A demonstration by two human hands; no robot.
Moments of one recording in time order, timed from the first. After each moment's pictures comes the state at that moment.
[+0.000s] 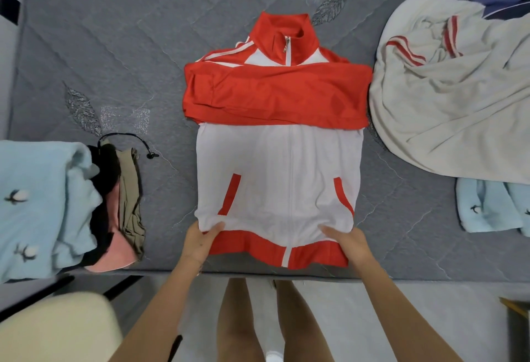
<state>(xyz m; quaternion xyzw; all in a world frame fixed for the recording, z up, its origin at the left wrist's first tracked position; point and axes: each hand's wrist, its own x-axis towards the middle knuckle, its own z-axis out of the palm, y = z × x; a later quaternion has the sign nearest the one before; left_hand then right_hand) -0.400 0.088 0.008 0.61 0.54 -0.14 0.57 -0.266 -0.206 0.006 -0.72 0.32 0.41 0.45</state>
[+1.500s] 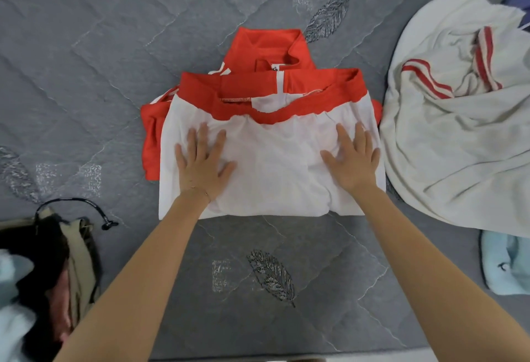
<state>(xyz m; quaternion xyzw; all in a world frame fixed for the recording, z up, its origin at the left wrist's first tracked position) -0.121 0.176 -0.072 0.95 0.19 -0.23 0.11 0.002 -0.102 -0.053 -0.95 -0.04 0.26 0.15</state>
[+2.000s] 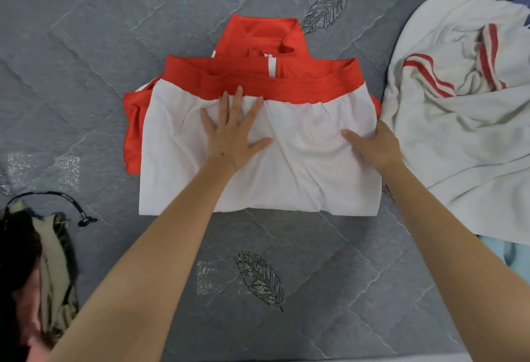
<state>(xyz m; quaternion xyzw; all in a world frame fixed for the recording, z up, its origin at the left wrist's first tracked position) -0.046 0.133 -0.086 0.97 0.12 -0.19 0.09 0.056 -0.136 -0.047 -0.90 0.13 0.27 0.33</state>
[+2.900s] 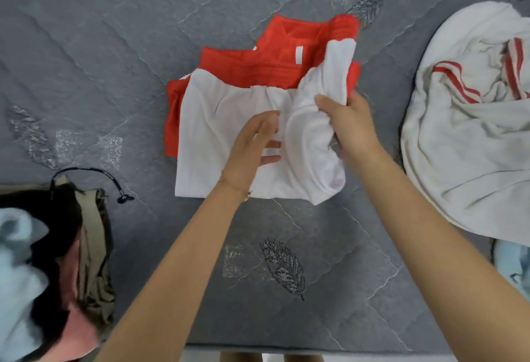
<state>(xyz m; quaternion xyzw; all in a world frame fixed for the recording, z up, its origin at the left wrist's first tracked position) -0.113 0.132 0.028 0.57 0.31 -0.06 0.76 0.002 0.006 0.041 -0.74 0.11 0.28 0.61</state>
